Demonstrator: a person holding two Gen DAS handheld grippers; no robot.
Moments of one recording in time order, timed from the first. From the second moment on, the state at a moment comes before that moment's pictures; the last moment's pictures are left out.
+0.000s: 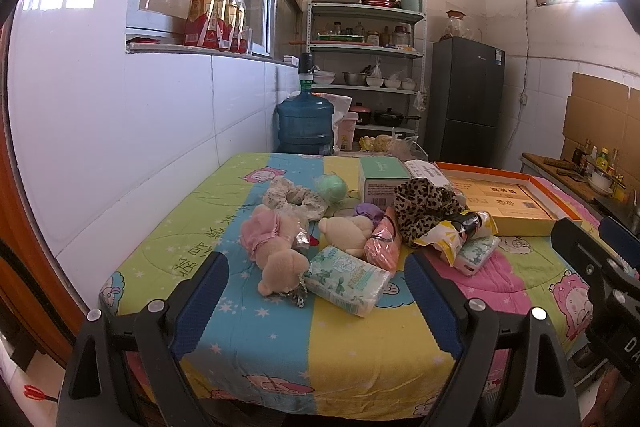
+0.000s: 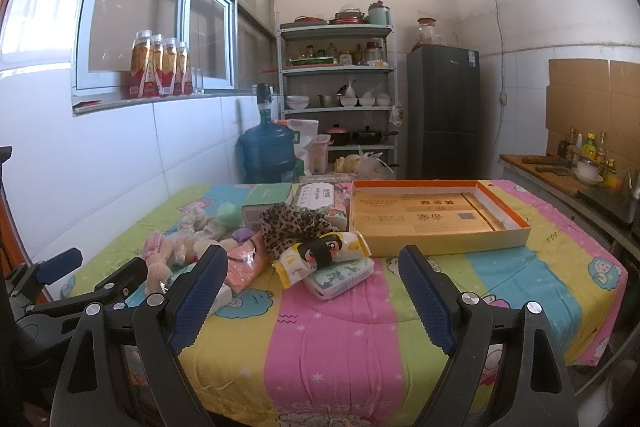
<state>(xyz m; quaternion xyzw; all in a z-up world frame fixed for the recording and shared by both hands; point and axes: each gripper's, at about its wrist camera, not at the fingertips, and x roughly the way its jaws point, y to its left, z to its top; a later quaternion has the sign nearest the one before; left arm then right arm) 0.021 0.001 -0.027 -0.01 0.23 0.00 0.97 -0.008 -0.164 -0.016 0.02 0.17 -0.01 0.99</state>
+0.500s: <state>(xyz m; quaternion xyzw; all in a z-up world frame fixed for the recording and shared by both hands) 0.043 0.028 -0.052 -0.05 0.24 0.00 0.97 0.017 -0.169 -0.046 0.03 0.21 0.00 0.98</state>
